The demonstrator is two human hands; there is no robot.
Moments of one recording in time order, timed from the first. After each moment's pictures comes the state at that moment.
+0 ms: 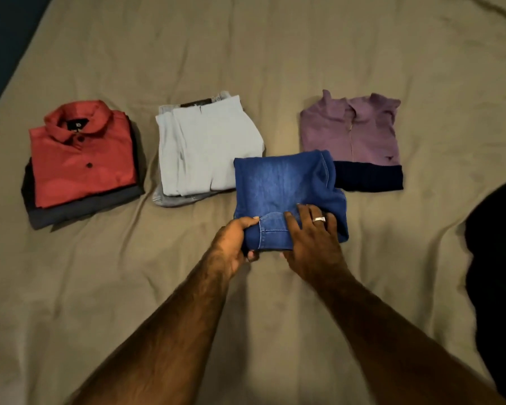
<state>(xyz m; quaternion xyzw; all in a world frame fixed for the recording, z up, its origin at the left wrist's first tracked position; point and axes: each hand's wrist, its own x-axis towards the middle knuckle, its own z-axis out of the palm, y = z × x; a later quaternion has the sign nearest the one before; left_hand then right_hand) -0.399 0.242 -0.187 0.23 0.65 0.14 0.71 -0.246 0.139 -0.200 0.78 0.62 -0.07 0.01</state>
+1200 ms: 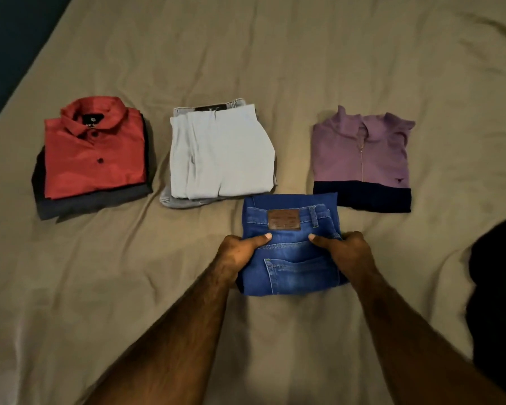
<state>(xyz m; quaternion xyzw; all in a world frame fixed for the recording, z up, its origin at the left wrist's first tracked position) -0.407 0.247 -0.200 0.34 0.69 0.05 0.64 -0.170 0.151 -0.205 0.85 0.14 -0.45 -0.25</state>
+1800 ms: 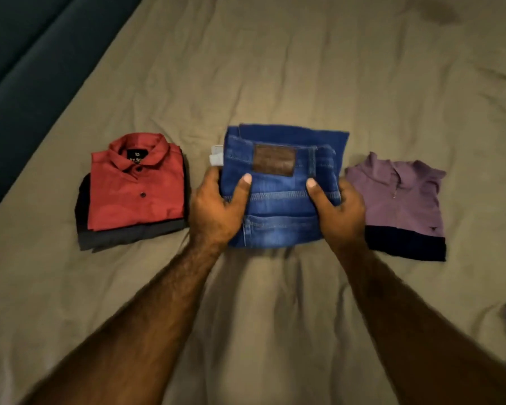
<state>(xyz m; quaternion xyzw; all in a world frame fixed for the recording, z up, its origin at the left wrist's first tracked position) -0.458 0.380 -0.052 0.65 0.57 0.40 0.30 -0.253 0.302 -0.070 0.70 0.31 -0.32 -0.55</state>
